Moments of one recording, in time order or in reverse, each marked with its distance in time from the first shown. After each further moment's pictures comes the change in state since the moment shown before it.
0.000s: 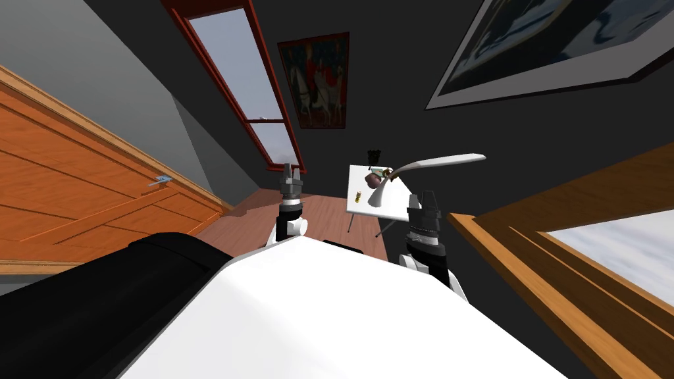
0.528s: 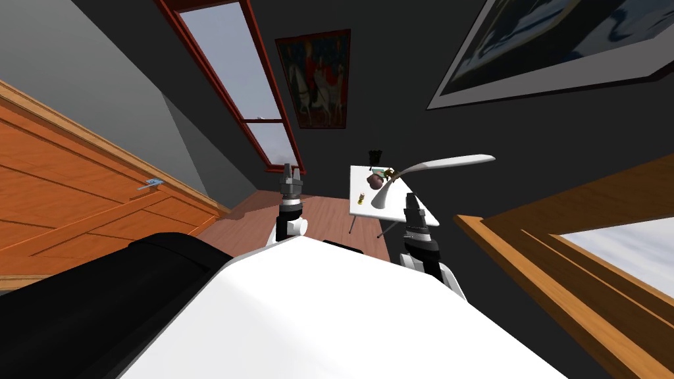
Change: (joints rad) left arm 0.000 0.000 0.000 0.000 0.000 0.000 0.000; right arm -0.038 -0.036 -0.015 0.085 0.090 0.031 0.131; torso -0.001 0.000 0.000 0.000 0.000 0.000
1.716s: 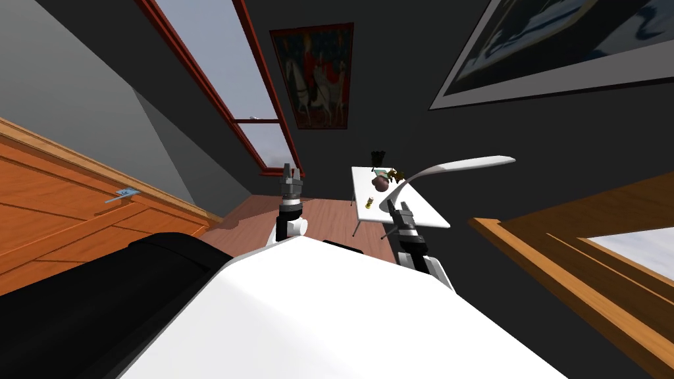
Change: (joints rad) left arm 0.000 0.000 0.000 0.000 0.000 0.000 0.000; right arm -0.080 -0.012 -0.027 0.197 0.237 0.084 0.336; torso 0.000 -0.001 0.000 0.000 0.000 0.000
